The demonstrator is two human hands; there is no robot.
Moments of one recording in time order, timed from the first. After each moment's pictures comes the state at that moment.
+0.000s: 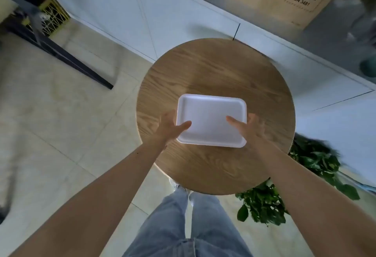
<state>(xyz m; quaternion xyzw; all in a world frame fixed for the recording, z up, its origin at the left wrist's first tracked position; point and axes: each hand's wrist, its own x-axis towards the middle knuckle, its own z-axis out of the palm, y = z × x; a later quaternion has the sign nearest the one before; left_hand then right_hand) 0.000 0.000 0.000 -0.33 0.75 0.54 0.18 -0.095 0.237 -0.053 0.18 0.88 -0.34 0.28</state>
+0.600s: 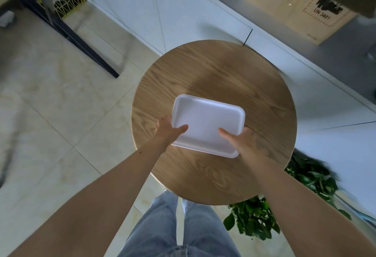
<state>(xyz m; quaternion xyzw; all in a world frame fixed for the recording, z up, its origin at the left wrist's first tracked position) -0.010 0.012 -0.044 -0.44 0.70 0.54 0.18 -0.108 0.241 -0.080 0.19 0.85 -0.34 0.34</state>
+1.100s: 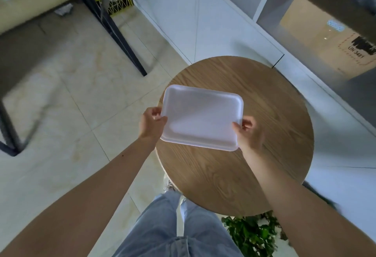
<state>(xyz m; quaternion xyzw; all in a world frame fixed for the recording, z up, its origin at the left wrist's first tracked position) 0.042 -0.033 0.007 -0.54 0.65 0.52 -0.10 -0.111 0.183 -0.017 0.01 0.87 -0.47 0.17</state>
